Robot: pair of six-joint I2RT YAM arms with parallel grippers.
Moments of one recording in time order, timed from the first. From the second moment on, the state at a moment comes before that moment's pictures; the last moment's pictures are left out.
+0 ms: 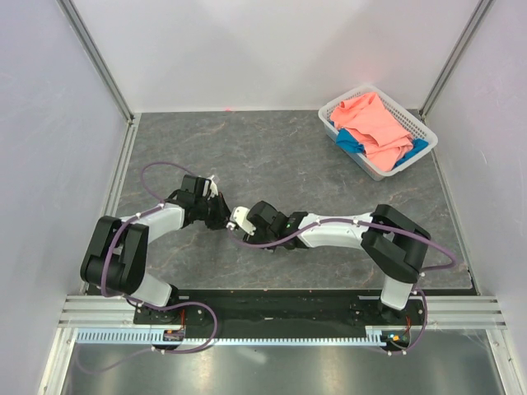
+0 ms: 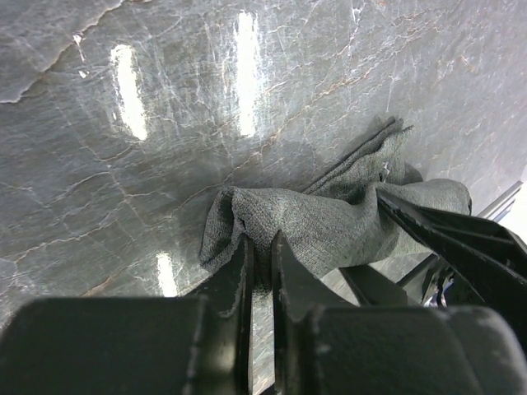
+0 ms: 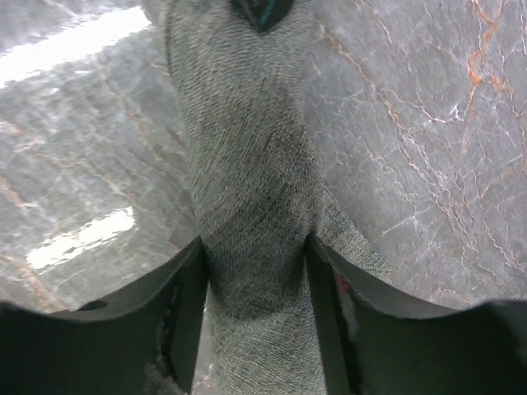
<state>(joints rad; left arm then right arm) -0.26 1.50 0.66 -0.13 0.50 -0.55 1.06 1.79 1.05 -0.20 0.15 -0.26</state>
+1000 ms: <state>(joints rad) -0.27 1.16 0.51 -0.13 0.34 -0.55 0.81 1.98 1.36 -0.56 -0.45 -0.15</state>
